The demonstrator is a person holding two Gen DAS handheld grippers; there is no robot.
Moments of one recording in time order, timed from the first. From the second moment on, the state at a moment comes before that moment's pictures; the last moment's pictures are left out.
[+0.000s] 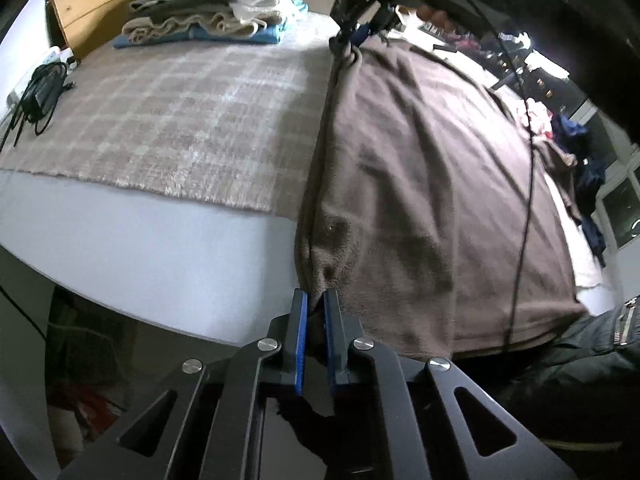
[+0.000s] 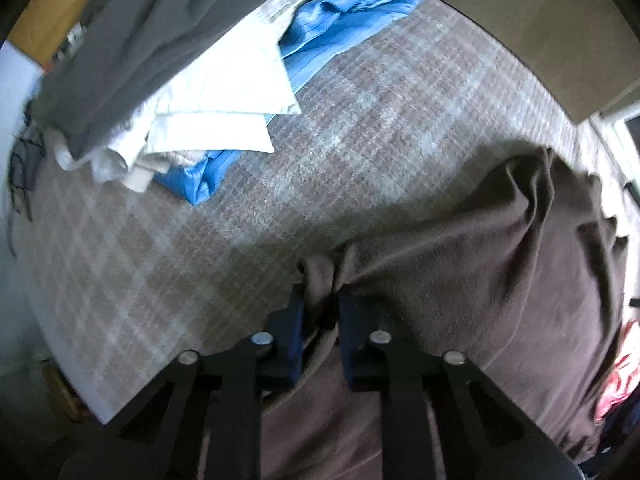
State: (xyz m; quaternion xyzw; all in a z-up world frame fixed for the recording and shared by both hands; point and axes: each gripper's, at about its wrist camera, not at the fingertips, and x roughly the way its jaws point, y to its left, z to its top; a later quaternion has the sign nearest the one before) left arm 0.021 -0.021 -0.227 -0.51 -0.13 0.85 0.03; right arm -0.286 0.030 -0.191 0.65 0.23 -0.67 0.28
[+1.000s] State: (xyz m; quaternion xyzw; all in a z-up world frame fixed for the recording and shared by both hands) left arm -0.004 0.139 -0.219 -0.56 -0.01 0.80 0.22; right arm -0.321 0.217 -0.208 0.66 0.09 -0.70 0.26
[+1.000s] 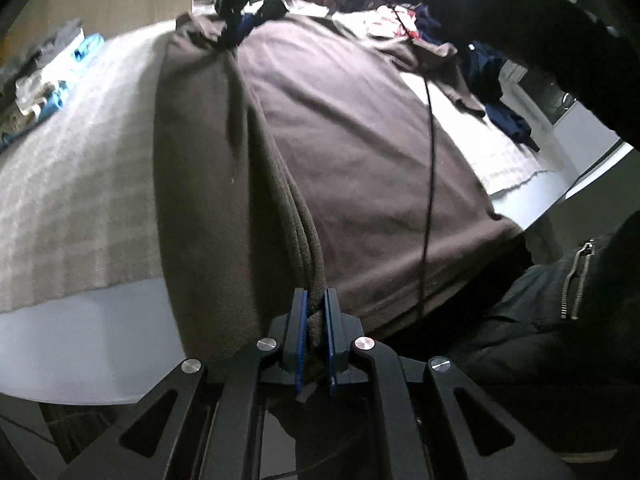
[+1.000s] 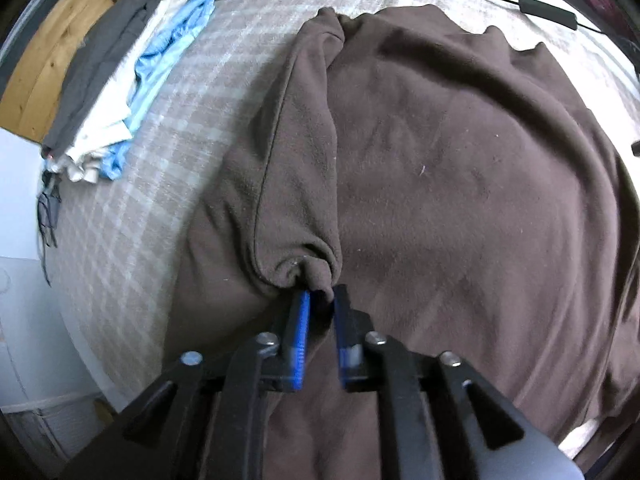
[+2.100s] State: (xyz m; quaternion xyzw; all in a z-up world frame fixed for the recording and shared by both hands) left arm -0.052 0.106 -0.185 -0.51 -0.01 0.83 0.22; right arm -0.325 0.218 -0.157 0.52 0.08 -0.79 0.32
